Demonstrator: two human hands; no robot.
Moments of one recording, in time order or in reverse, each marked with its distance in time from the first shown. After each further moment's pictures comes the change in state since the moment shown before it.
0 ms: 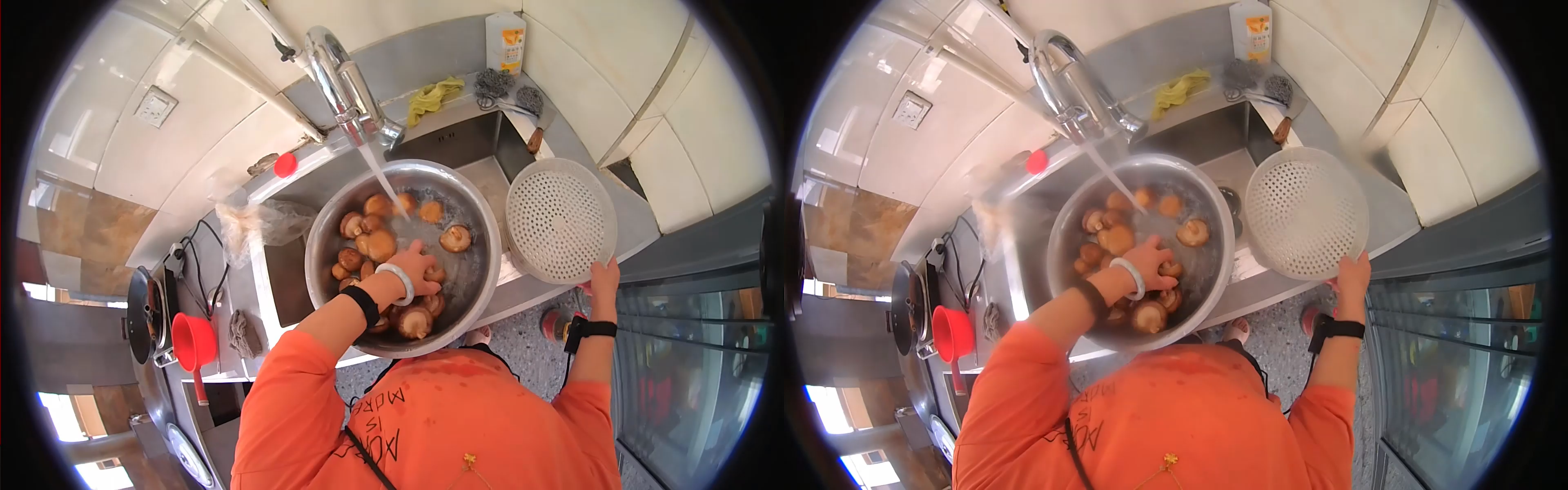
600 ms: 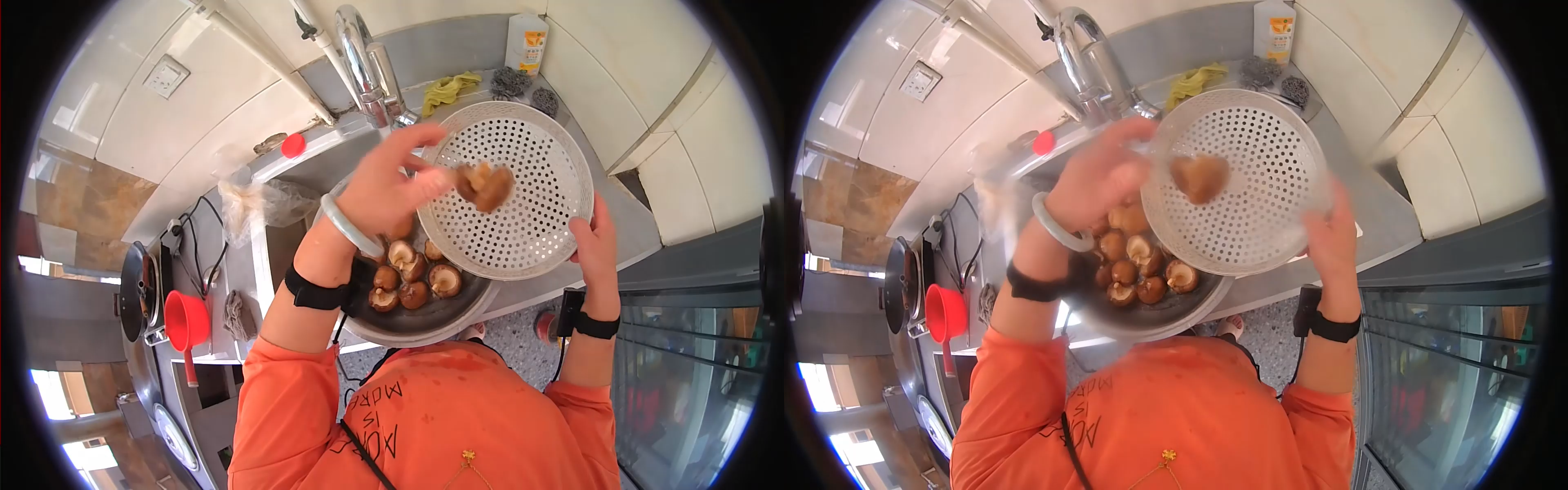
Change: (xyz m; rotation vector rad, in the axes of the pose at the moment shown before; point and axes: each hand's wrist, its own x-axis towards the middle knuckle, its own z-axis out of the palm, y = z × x) left_hand -0.052 0.019 -0.136 -0.809 0.666 0.396; right_hand -0.082 -0.153 0.048 0.082 -0.384 -0.335
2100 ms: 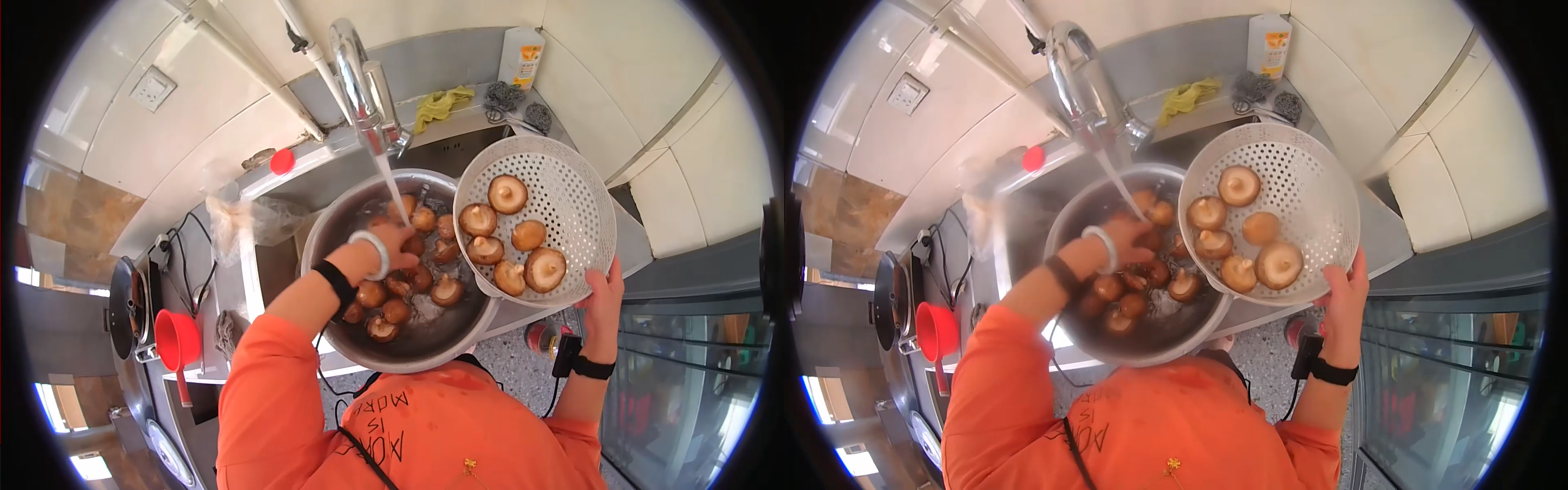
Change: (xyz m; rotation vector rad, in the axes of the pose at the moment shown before) left_hand -0.015 -0.153 0.014 0.776 -0.570 -0.149; right_hand -0.024 0.018 -0.026 0.239 0.197 0.182
